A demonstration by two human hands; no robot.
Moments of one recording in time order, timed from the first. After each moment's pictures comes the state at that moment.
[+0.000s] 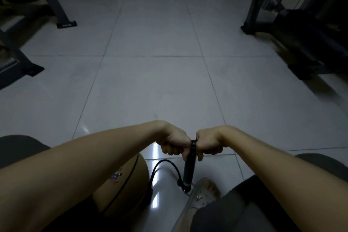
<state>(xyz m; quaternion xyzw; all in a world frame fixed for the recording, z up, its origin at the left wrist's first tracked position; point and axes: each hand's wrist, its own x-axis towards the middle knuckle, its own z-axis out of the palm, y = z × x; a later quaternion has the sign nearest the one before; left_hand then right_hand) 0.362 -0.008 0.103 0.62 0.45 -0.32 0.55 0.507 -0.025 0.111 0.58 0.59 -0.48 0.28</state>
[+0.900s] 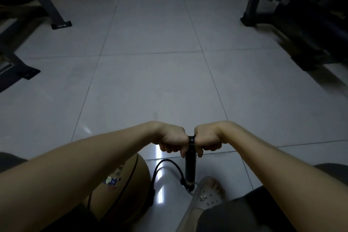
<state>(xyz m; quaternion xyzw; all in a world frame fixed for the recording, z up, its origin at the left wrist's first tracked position) 0.356 0.002 0.094 0.64 0.47 -0.26 0.55 0.509 -0.009 0.102 0.58 0.60 -0.49 0.25</state>
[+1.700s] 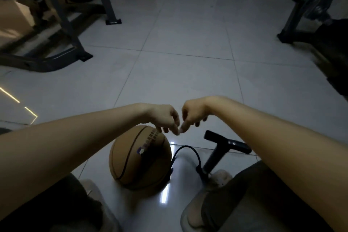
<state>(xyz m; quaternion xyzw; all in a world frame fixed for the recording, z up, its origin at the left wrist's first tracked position) 0.236 -0.065 0.146 0.66 0.57 -0.07 0.48 0.390 -0.036 0.177 0.48 0.77 -0.31 0.27</state>
